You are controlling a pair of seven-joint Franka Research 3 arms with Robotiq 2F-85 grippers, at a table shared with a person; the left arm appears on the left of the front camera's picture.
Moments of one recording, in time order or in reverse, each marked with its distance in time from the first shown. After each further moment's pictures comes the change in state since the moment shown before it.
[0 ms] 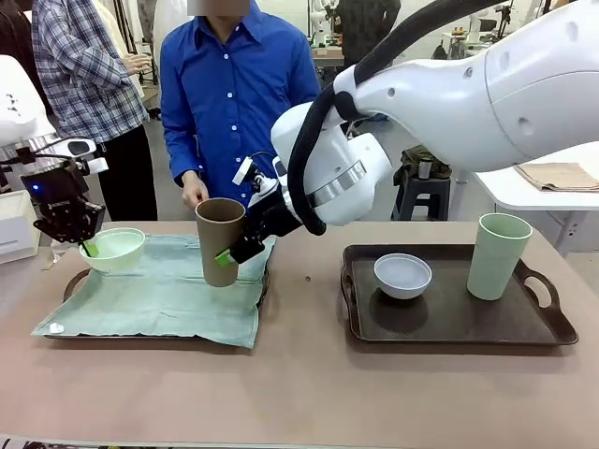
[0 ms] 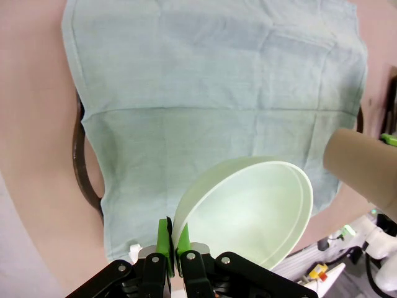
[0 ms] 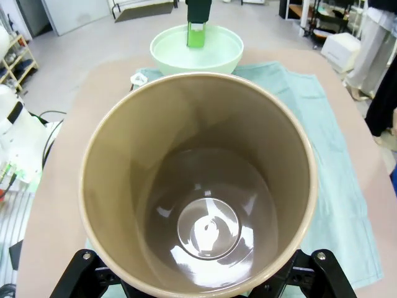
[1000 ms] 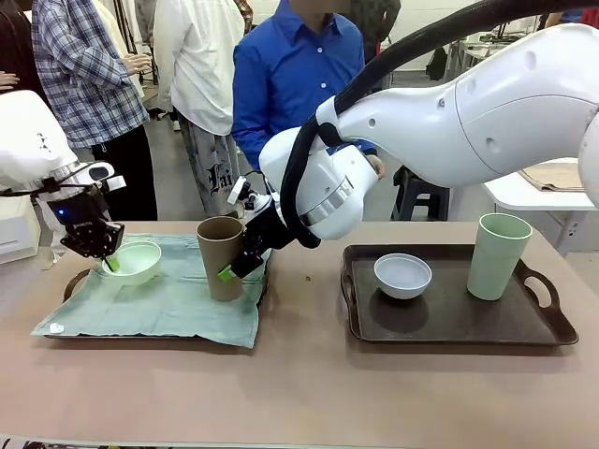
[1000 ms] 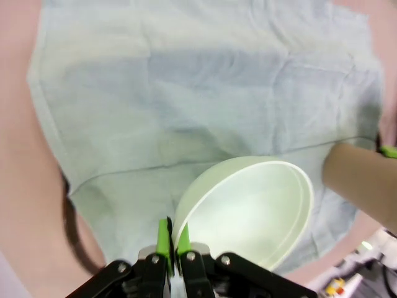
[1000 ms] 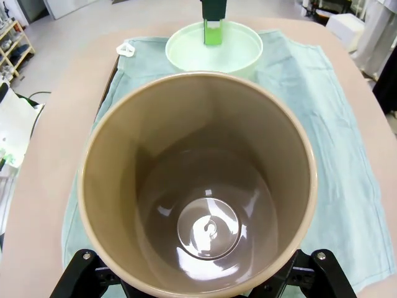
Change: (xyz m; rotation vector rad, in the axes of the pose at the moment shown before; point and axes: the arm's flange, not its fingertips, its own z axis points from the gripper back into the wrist) left arm 0.026 0.002 -0.053 -0.006 -0.085 -0.070; right arm -0.018 -0.012 -0.024 0.001 0.078 -0.008
